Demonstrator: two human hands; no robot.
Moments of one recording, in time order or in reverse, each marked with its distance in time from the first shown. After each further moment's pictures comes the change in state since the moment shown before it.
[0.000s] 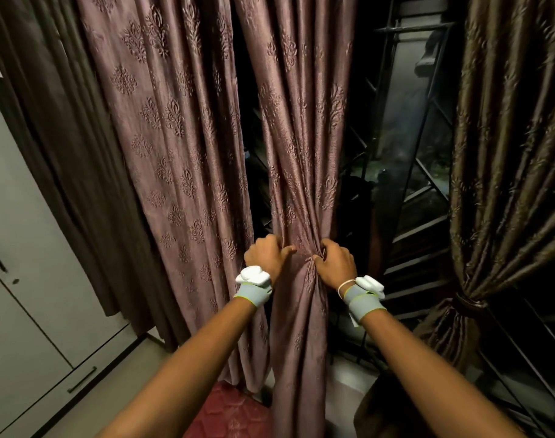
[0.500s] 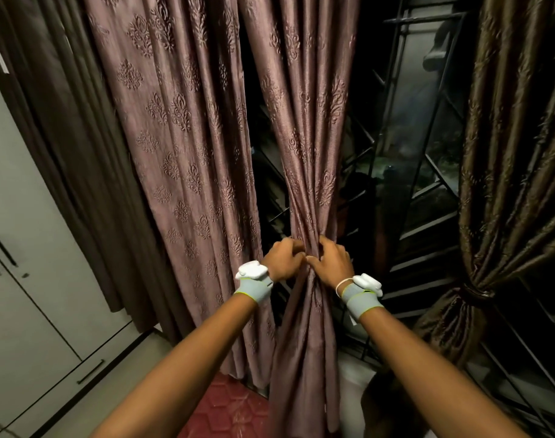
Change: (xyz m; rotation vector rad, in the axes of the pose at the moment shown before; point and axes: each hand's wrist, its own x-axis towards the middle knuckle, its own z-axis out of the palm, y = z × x) left_hand 0.008 -0.006 0.018 -0.252 -0.326 0.178; right_hand -0.007 -0.012 0.009 -0.012 -0.043 -0.054
